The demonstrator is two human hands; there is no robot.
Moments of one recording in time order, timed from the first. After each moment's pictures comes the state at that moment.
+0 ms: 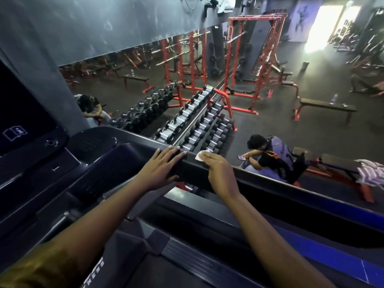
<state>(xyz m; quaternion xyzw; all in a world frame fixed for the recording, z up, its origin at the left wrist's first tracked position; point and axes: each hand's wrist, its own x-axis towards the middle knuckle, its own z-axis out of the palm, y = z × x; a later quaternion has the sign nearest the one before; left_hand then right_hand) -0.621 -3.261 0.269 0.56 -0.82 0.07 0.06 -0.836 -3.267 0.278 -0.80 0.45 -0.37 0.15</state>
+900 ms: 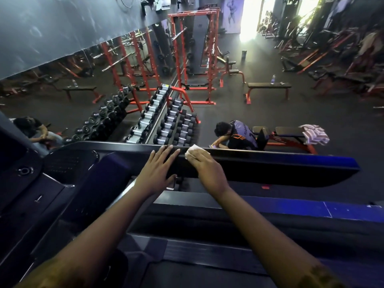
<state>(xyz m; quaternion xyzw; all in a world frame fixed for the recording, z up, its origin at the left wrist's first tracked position) -0.615 -3.265 0.258 0.49 -0.86 0.04 0.12 -0.806 -3.234 0.262 -0.80 0.51 -0.33 0.00</state>
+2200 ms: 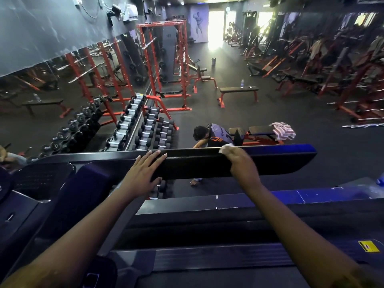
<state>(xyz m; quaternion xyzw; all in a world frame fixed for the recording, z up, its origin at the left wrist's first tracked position) -0.618 -3.269 0.258 0.43 -0.89 0.02 0.13 -0.922 -3.199 0.260 -0.69 0.64 -0.32 -0.08</state>
